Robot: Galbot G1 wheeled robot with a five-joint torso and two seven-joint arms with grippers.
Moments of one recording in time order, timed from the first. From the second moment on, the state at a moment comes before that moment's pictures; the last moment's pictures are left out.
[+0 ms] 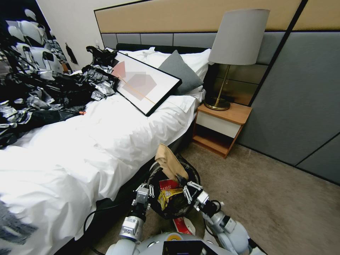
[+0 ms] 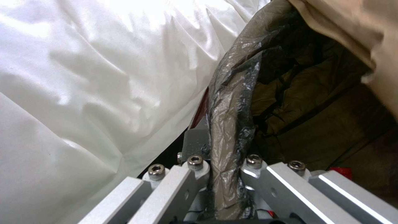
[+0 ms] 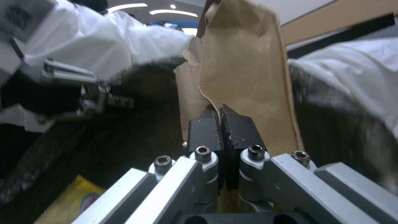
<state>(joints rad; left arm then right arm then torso) 1.90 -1.51 -0.34 -2.30 0.22 -0.05 0.02 -1.68 1.19 0.30 1.99 0.12 0.62 -0.37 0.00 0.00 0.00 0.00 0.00</state>
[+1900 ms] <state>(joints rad) 1.89 -1.52 -0.34 -2.30 0.22 -0.02 0.02 -1.77 1.24 0.34 2.00 0.04 0.72 -0.45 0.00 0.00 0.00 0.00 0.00</state>
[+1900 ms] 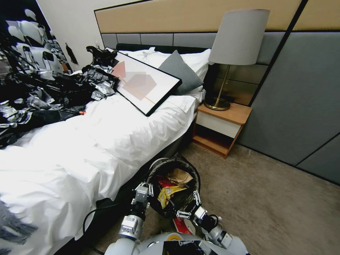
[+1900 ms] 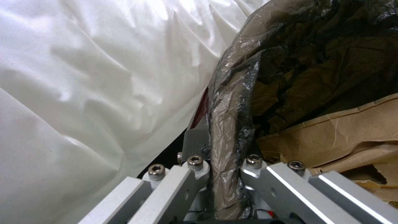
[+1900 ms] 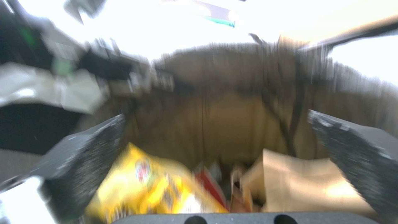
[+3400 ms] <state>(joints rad) 1.89 -1.51 -0.35 -2.30 0.21 -0.01 0.01 -1.77 1.38 0.65 2.07 0.04 0.73 0.06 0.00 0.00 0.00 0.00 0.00</state>
